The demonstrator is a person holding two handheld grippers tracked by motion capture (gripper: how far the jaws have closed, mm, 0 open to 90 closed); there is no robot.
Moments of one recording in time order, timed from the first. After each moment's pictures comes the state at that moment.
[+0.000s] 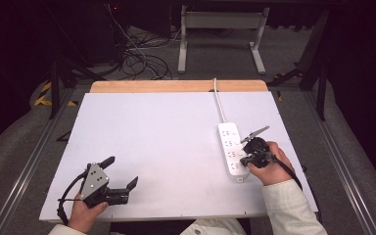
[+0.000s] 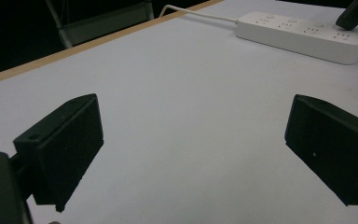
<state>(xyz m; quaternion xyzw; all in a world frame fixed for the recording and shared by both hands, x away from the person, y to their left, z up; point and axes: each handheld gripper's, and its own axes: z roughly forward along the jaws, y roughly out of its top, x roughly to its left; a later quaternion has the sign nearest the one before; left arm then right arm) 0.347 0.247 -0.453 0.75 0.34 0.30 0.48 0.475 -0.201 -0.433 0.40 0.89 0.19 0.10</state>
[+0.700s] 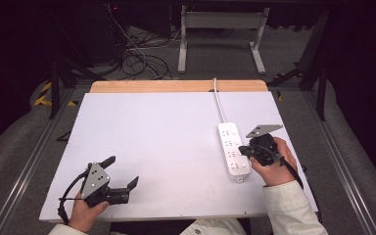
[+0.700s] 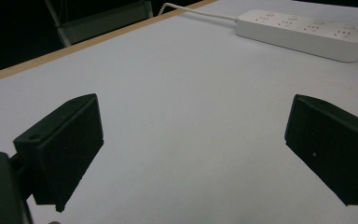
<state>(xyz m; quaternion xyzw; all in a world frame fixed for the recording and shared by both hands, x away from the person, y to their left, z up) 0.348 0.246 -0.454 0.75 0.35 0.29 0.48 0.459 -0.202 -0.398 0.37 0.86 0.30 0.17</state>
